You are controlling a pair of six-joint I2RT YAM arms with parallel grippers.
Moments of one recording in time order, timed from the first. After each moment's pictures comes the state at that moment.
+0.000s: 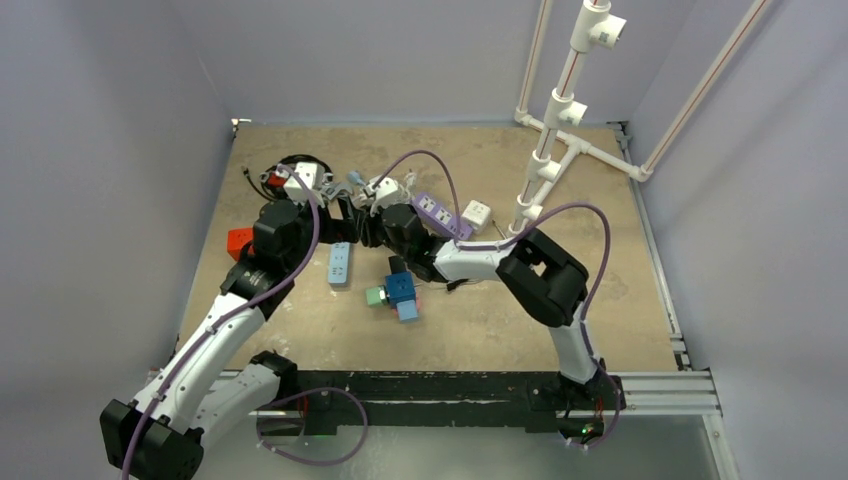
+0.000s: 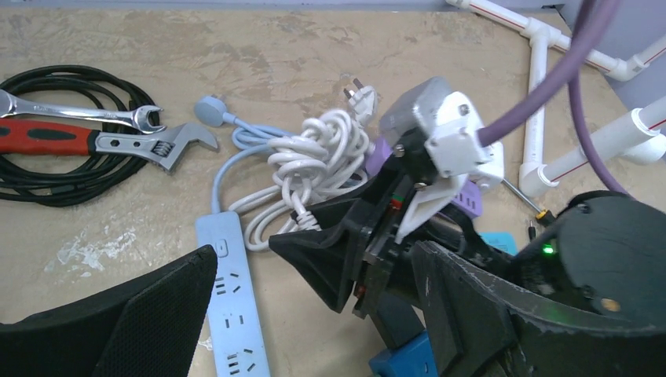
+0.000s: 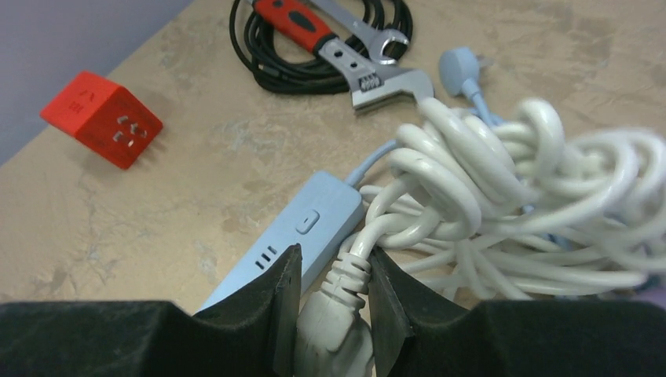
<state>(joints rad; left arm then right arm) -0.39 0.88 0.76 -0.14 -0.06 -0.25 0.94 2.03 1.26 0.56 0.23 0.25</state>
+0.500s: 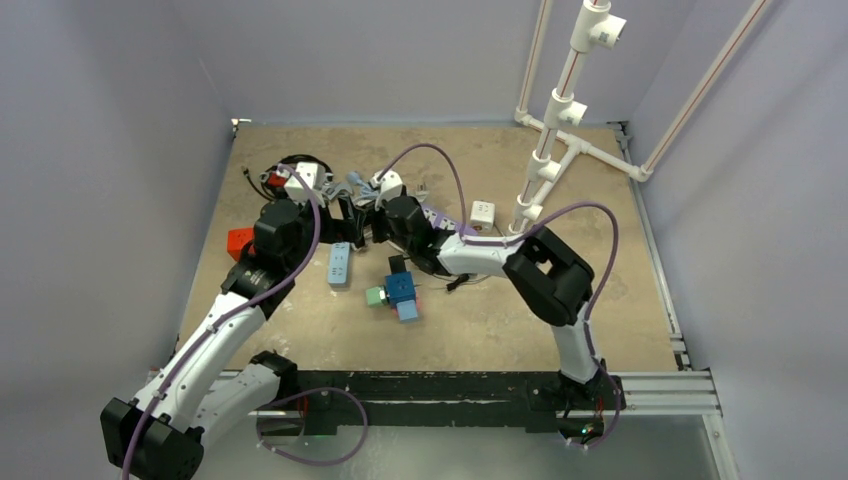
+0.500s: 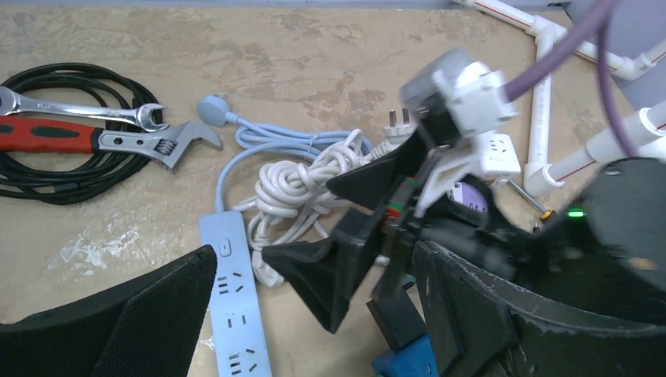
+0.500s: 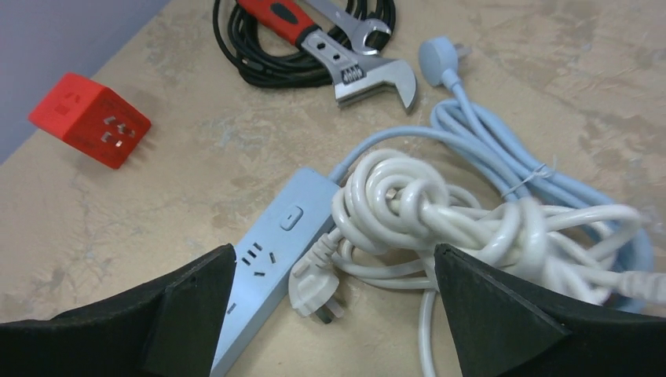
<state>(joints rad) -0.39 0.88 0.76 -0.14 -0.06 -0.25 0.91 2.06 1.31 0.45 0.19 0.29</state>
